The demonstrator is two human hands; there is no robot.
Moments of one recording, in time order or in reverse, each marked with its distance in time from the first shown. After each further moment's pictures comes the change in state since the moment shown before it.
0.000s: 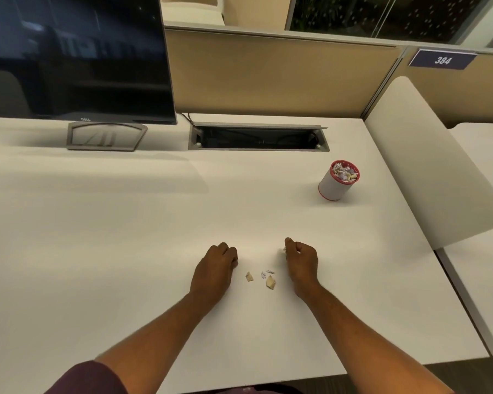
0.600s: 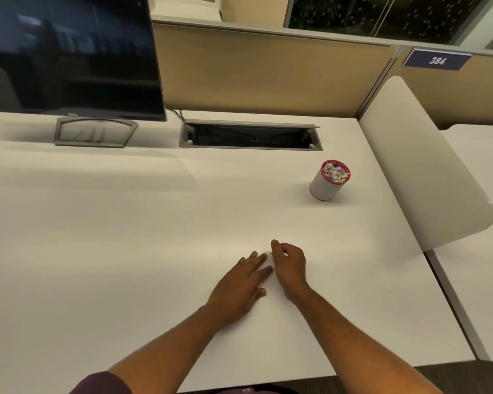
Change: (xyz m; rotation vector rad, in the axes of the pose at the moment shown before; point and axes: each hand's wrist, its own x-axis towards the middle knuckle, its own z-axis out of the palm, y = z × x) left_hand -0.010 0.048 0.050 -0.072 -0.203 0.340; right_hand -0.004 0.000 -0.008 -0.048 -0.088 -0.089
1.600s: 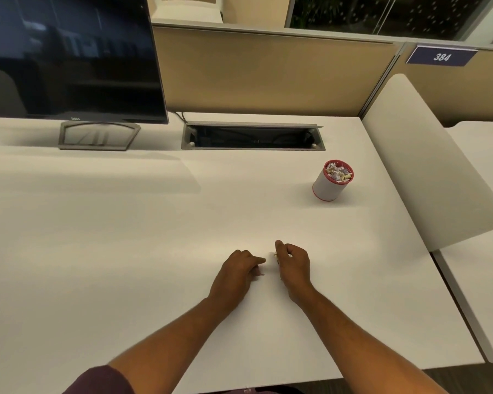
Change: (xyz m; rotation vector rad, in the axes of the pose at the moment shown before) left_hand 0.012 0.001 -0.028 -0.185 0.239 -0.159; right_hand 0.001 -0.002 -0.002 0.035 -0.023 0.028
